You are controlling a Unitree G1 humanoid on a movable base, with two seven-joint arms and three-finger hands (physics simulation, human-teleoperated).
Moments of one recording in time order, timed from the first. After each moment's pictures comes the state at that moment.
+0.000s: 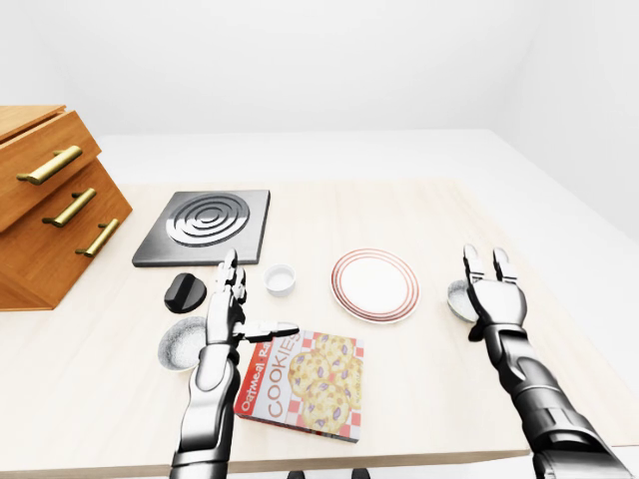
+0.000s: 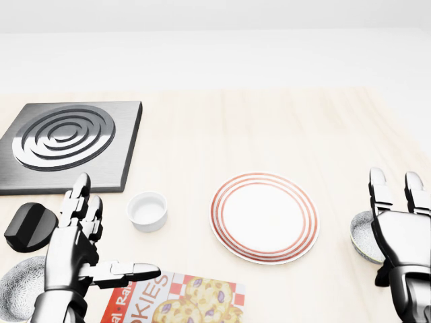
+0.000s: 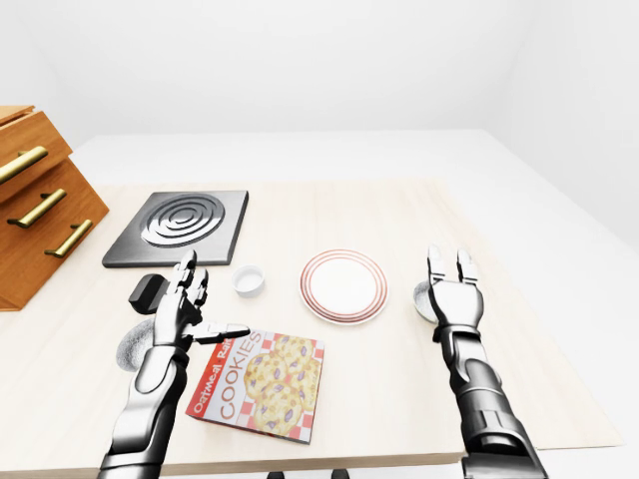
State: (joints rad) left arm -0.01 0.03 0.07 -0.01 -0.08 0.04 -0.03; right arm -0.34 -0.44 -0.07 0.85 -1.17 -0.09 -0.52
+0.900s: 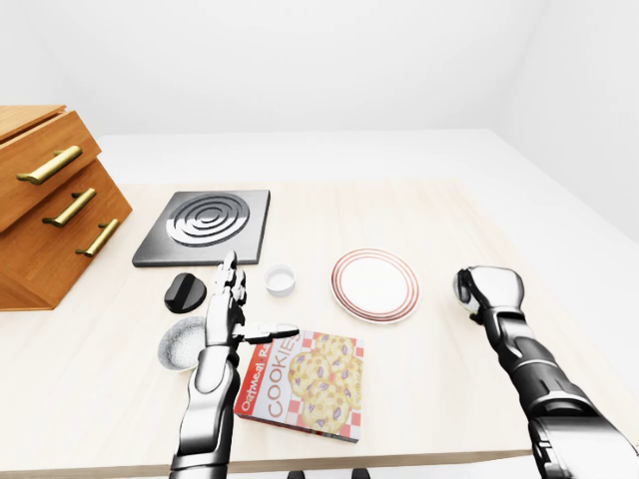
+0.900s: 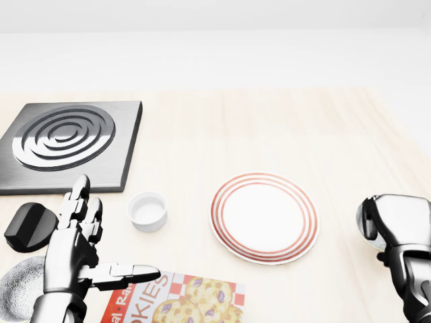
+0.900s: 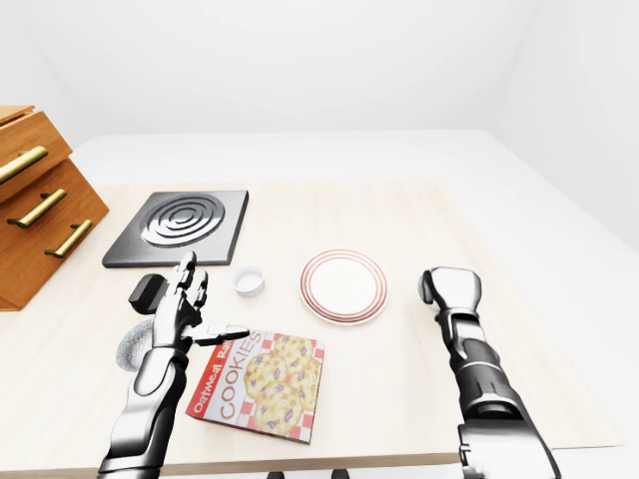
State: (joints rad) left arm 0.01 0.02 0.07 -0.03 -0.09 0.05 -0.03; right arm -0.50 -0.48 -0.01 1.05 -1.18 -0.09 -0.52
